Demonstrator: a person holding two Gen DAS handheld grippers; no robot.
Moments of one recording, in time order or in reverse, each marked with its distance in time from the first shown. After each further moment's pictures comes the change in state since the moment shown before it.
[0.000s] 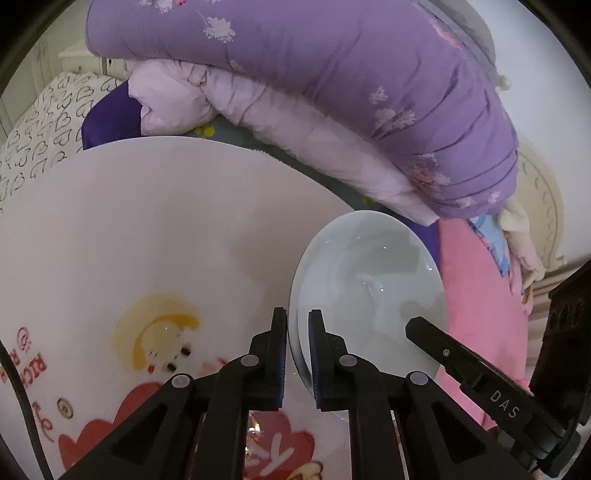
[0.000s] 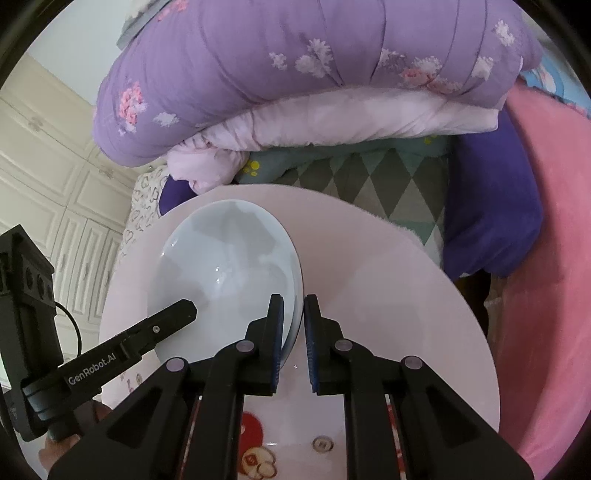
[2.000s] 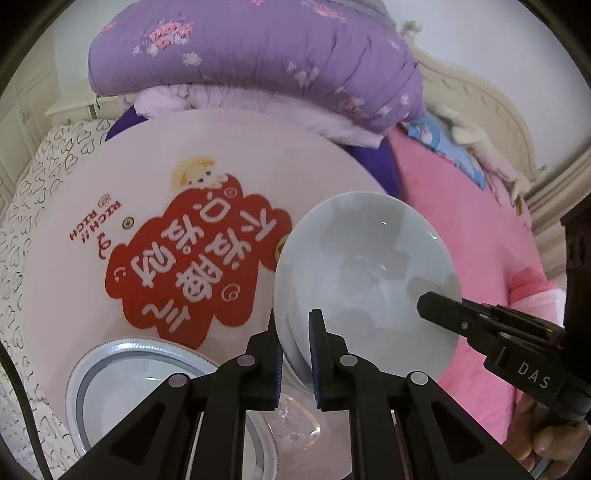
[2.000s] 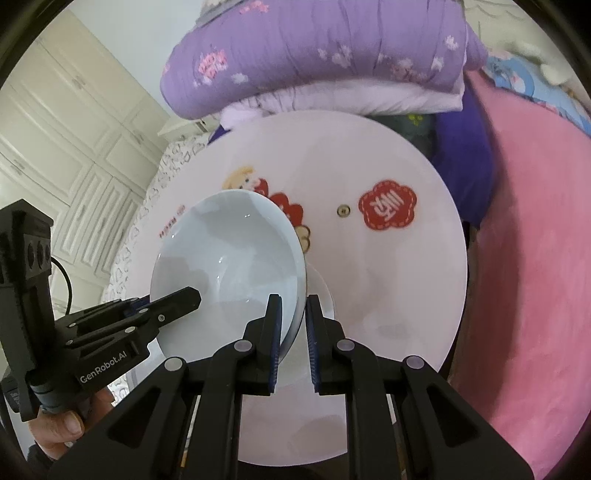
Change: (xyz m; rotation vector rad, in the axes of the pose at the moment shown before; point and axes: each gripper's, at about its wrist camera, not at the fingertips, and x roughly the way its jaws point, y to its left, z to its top) left arm -0.209 -0.041 -0.263 0.255 -0.017 0.063; right arm -0.139 0.029 -0.210 -0.113 -0.008 -0.002
